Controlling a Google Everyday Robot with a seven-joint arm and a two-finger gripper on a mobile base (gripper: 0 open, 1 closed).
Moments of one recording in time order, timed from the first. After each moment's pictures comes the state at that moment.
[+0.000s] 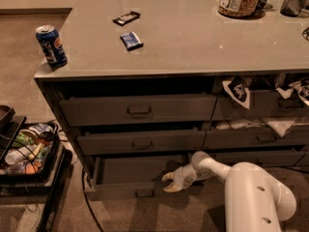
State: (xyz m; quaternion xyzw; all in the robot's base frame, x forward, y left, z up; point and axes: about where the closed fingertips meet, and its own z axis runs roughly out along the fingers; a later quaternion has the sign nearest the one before) arm 0.578 -0.071 0.194 -0.69 0.63 0.26 0.24
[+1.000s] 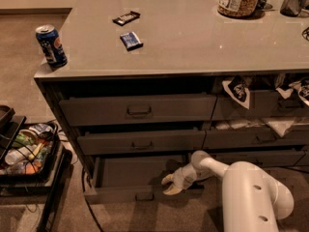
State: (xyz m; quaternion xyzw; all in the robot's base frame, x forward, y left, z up) arm 0.562 -0.068 0.196 -0.69 0.63 0.30 0.22
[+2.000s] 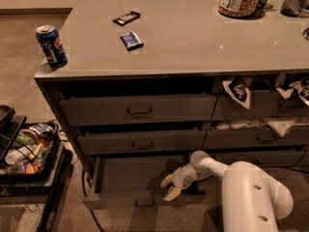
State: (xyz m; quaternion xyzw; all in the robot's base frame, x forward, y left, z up) arm 0.562 -0.068 0.196 -0.69 0.63 0.30 0.22
